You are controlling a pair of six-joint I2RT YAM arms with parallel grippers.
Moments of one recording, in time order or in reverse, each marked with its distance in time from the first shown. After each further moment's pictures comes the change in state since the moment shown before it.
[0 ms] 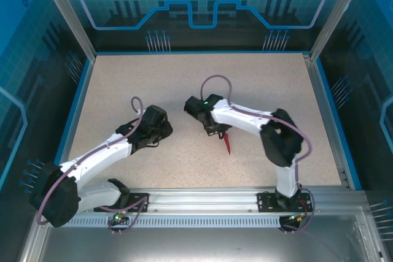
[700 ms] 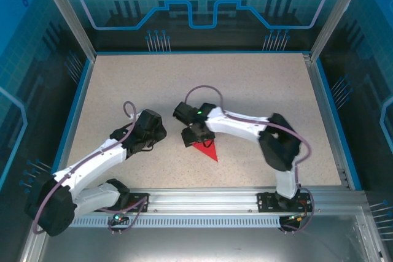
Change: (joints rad) left arm 0.026 -0.054 -0.050 -0.045 -0.020 -0.006; right arm 0.074 -0.121 -0.104 0.307 -0.402 -0.058
